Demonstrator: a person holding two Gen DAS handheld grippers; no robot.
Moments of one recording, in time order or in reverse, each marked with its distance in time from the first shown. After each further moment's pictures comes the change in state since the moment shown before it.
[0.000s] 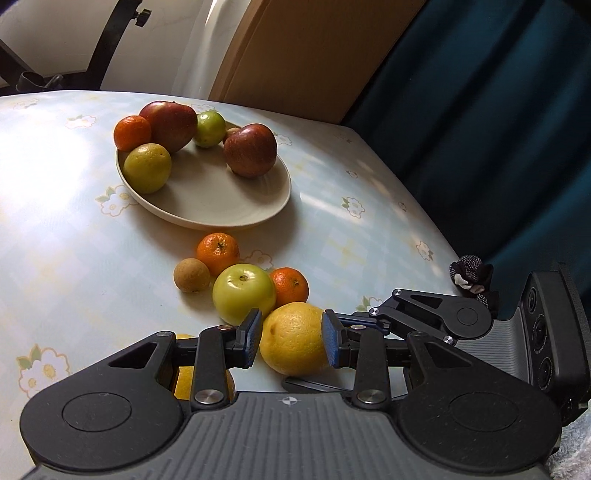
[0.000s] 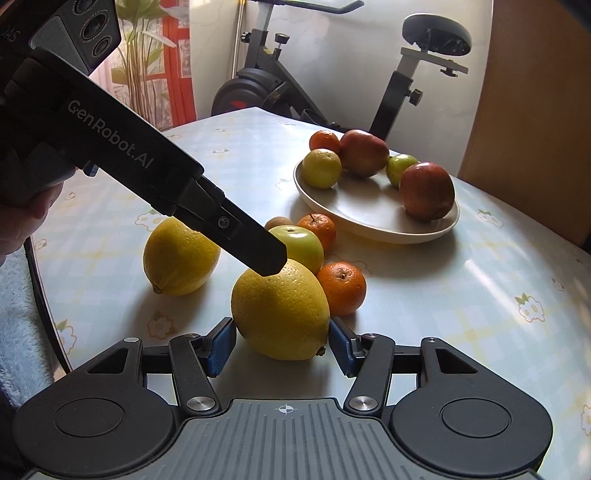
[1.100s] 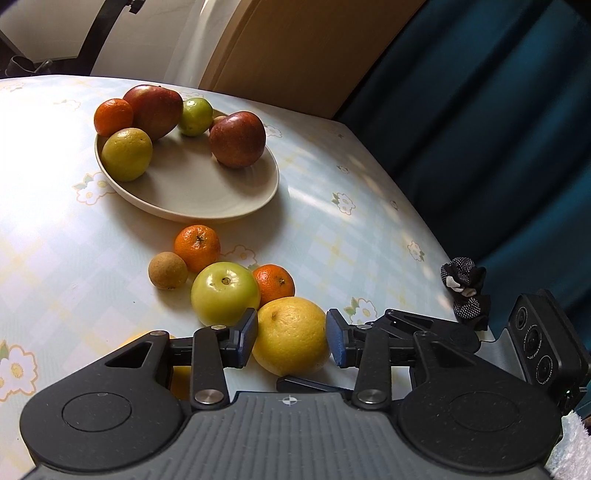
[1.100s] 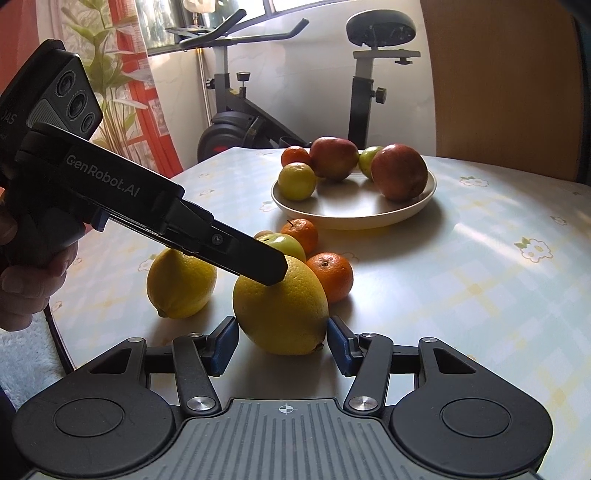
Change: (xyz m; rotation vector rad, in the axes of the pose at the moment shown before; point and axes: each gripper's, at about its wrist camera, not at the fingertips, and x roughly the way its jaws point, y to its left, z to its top) left arm 0.018 0.000 0.000 -0.014 0.009 -0.044; right arm -0.011 -0.020 -0.027 0.238 -0.128 0.071
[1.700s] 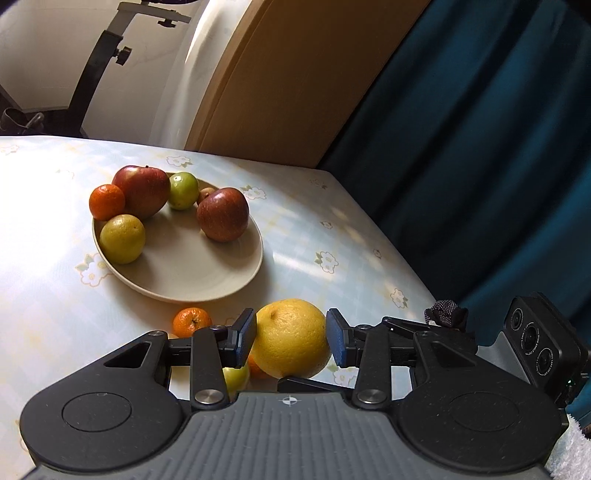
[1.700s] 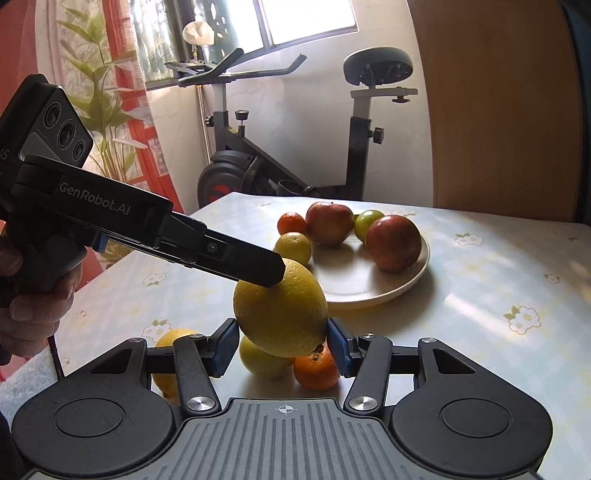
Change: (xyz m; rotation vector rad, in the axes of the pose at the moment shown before) left arm -0.032 -0.013 0.041 0.055 -0.131 -0.010; right arm -0.010 -0.008 0.058 0.005 -0.102 0.002
